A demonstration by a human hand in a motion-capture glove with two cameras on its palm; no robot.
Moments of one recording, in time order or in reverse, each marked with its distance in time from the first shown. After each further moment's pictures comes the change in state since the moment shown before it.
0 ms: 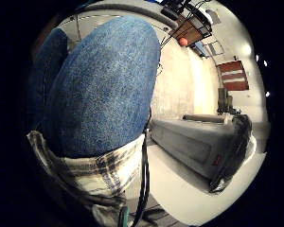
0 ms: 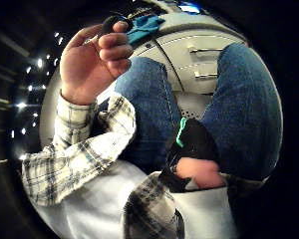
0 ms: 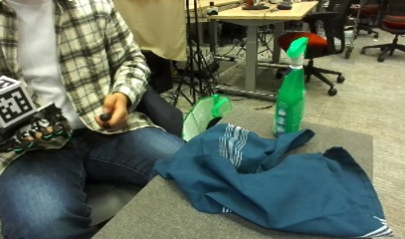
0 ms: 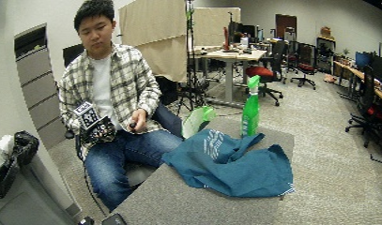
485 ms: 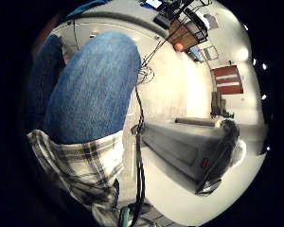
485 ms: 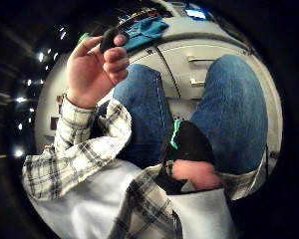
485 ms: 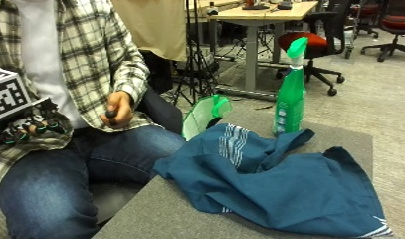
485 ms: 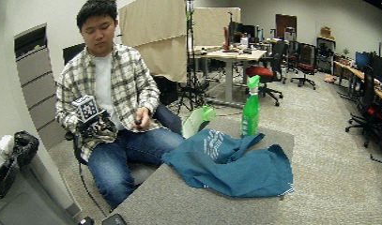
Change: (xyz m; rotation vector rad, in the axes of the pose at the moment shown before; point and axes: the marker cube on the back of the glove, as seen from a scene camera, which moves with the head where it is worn) arm 0.010 -0.033 -0.043 0.023 0.104 -0.092
